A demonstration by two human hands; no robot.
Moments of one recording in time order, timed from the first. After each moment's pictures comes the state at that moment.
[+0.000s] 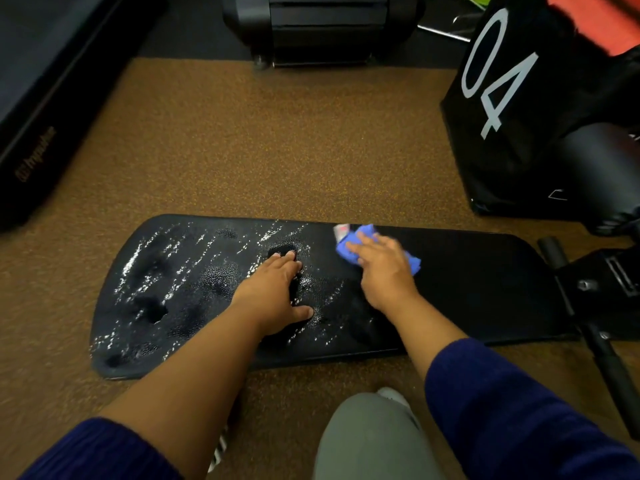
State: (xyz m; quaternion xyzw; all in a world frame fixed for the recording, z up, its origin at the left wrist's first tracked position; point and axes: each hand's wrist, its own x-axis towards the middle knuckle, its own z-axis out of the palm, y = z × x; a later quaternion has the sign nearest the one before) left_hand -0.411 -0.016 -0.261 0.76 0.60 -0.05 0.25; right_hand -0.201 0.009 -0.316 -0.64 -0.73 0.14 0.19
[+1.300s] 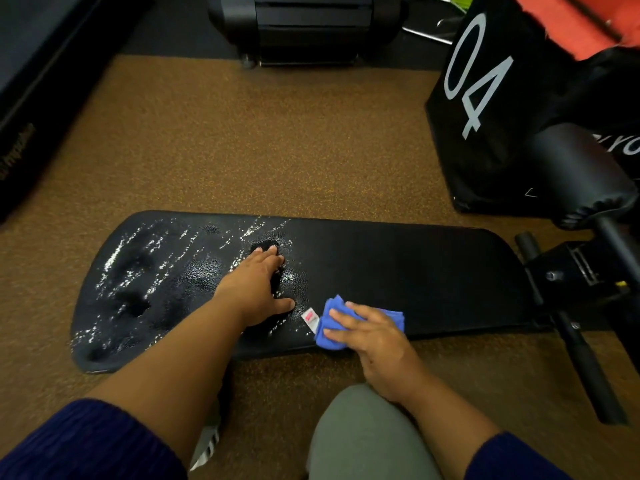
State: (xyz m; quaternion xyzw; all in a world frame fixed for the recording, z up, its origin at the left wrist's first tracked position) left_hand -0.407 -0.020 -0.257 0.75 0.61 -0.05 0.25; right_hand -0.175 -0.119 -0.311 -0.49 -0.82 0.20 0.21
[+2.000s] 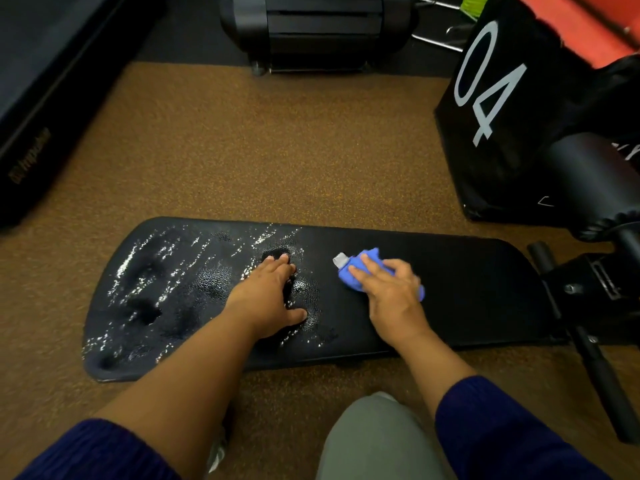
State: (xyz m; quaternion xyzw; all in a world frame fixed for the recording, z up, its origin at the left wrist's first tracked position) left_hand -0.408 -0.020 -0.258 0.75 0.61 -0.04 0.25; right_hand -0.180 -0.041 -0.304 -0.64 -0.73 0.07 0.22
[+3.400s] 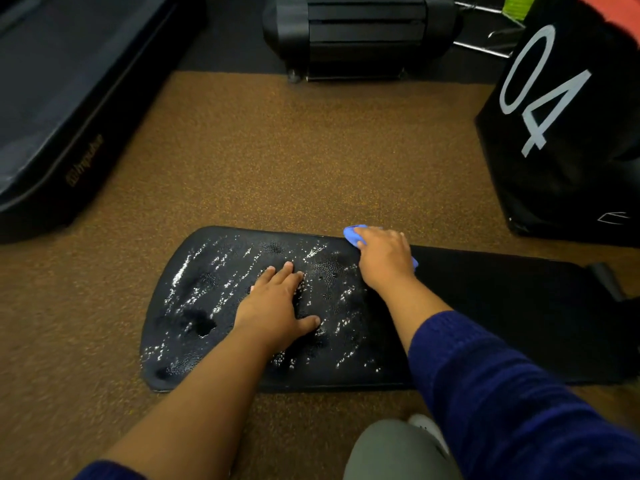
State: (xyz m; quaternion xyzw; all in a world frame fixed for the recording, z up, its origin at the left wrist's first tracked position) left_hand -0.470 -0.014 -0.263 0.70 0.67 -0.04 0.24; right_hand -0.275 0.078 -0.304 -0.70 -0.71 0.06 0.10
